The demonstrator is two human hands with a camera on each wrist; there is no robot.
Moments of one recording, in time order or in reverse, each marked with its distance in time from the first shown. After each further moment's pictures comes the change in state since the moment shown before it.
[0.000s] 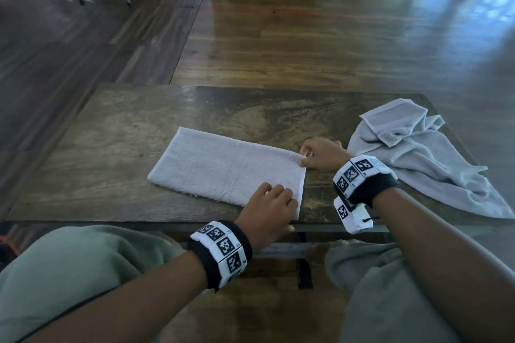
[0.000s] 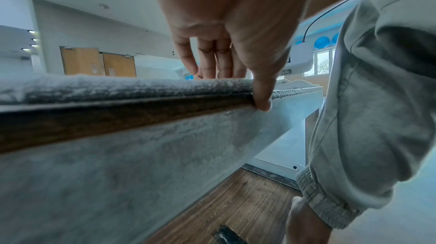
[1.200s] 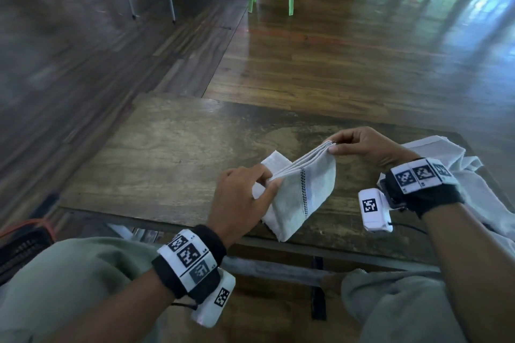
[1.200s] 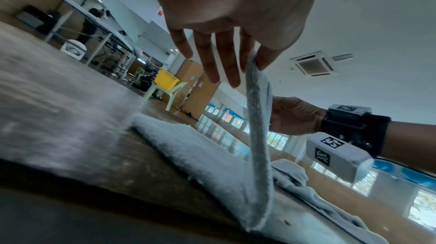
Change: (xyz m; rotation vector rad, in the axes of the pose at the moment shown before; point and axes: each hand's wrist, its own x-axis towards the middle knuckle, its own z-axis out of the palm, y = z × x) left_hand -0.054 -0.058 -0.065 -0.511 0.601 -0.547; right_hand -0.015 -0.028 -0.080 0.910 -0.109 -0.335
